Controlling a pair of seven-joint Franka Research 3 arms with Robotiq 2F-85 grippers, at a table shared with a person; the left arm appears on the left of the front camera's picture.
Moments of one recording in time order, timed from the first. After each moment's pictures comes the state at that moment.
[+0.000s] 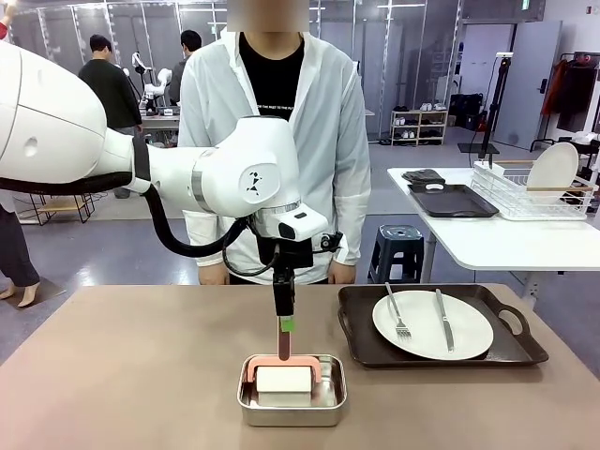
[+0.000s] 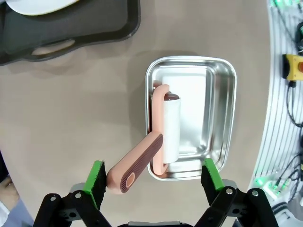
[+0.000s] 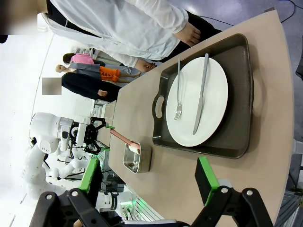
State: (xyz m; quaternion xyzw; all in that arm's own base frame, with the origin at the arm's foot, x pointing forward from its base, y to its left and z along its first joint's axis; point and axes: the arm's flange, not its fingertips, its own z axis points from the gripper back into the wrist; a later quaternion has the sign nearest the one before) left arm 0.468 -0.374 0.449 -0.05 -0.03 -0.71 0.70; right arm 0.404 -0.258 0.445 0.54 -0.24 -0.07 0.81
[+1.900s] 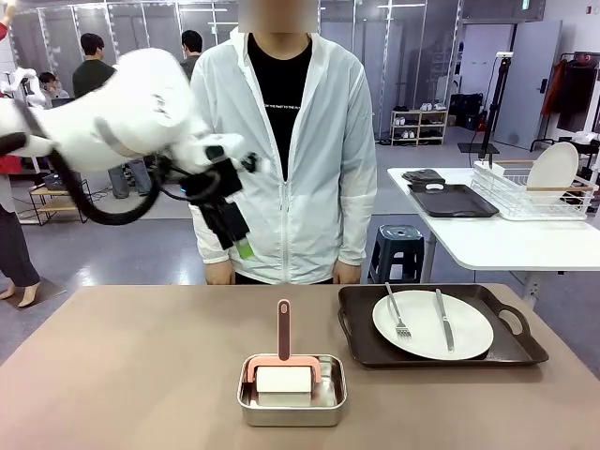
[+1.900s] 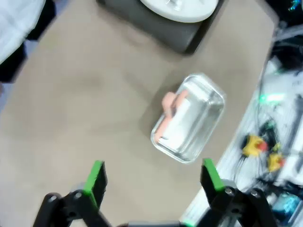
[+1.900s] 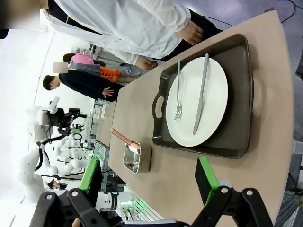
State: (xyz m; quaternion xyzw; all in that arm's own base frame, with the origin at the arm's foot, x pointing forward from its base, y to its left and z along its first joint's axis) left arm 0.495 -0.206 0.557 -0.21 -0.12 -0.42 0.88; right arm 0.404 -0.258 0.446 0.54 -0.24 -0.07 0.81
